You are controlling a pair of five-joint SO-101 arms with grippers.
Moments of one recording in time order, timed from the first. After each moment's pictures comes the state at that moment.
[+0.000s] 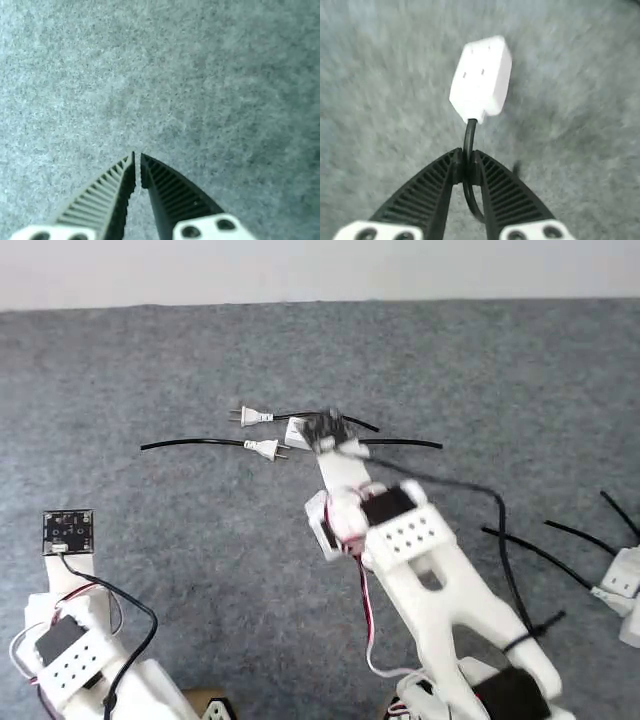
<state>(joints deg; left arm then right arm) -48.8 -59.1 82.2 50.9 -32.3 -29.9 -19.3 33.1 65.1 0.0</state>
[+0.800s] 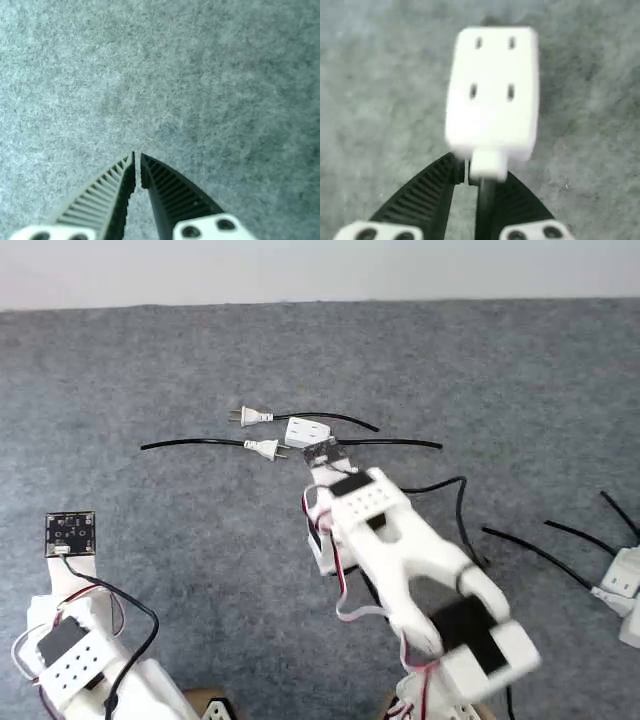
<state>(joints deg) -48.8 -59.4 83.2 50.9 -32.3 -31.0 1.4 31.8 66.3 -6.9</state>
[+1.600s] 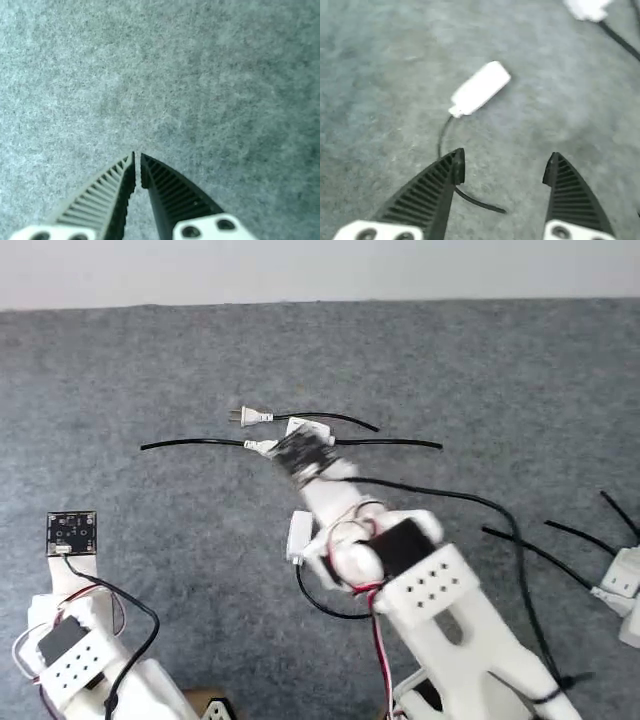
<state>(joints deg) -48.4 -59.4 83.2 50.9 -32.3 -35.3 -37.0 36.7 73.8 5.7</state>
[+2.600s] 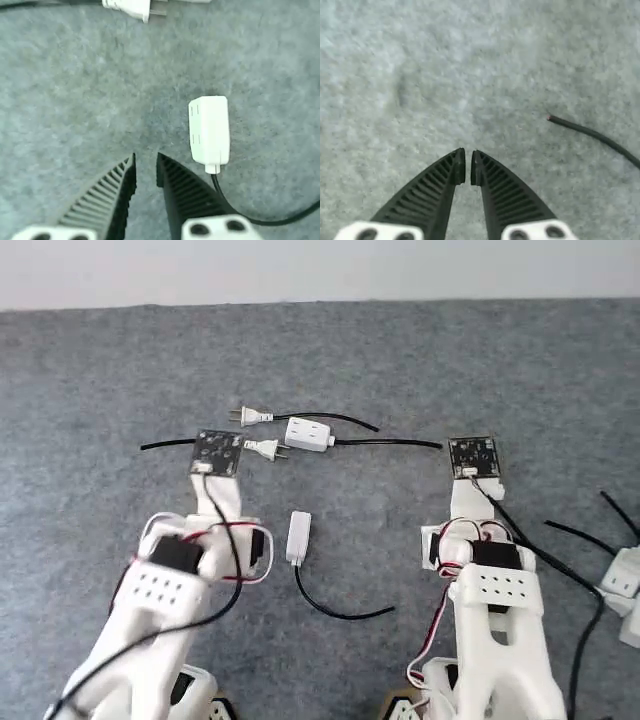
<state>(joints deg) 12.0 -39.5 59.4 57.5 14.3 3.3 -39.0 63.8 46.9 7.7</state>
